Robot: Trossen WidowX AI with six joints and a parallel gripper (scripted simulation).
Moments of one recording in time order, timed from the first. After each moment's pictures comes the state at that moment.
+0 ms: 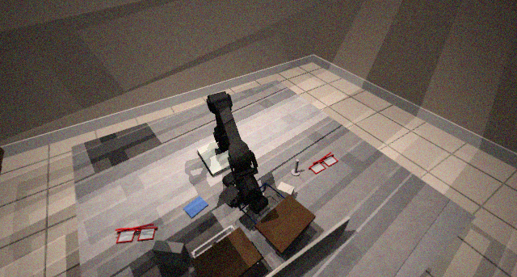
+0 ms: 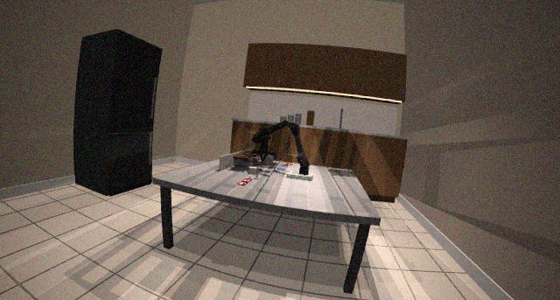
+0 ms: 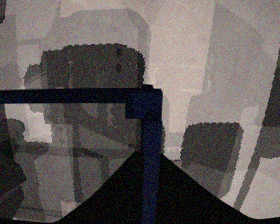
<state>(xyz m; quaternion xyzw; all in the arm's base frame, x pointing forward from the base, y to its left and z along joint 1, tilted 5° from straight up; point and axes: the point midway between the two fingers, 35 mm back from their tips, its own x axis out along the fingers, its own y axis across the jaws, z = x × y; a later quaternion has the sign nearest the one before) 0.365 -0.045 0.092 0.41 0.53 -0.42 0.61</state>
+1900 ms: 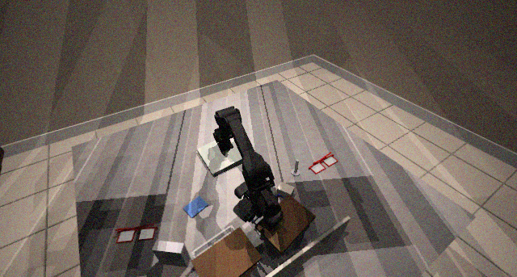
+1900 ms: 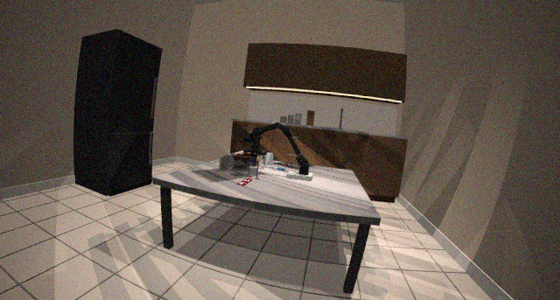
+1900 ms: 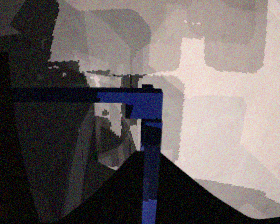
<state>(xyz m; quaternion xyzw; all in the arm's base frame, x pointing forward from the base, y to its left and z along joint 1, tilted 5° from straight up) 0.430 -0.025 0.096 0.41 0.53 -0.42 0.61</state>
